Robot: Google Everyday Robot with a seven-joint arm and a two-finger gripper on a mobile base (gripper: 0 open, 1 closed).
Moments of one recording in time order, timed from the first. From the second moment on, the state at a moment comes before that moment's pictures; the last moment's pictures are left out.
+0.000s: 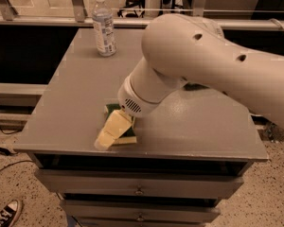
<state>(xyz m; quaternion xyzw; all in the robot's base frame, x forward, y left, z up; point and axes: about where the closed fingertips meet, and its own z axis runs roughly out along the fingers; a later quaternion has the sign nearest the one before) 0.469 0.042 0.845 -0.51 0.82 0.15 0.22</state>
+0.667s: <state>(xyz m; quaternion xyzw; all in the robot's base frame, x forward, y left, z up) 0.475 0.054 0.826 -0.50 0.82 0.15 0.24</state>
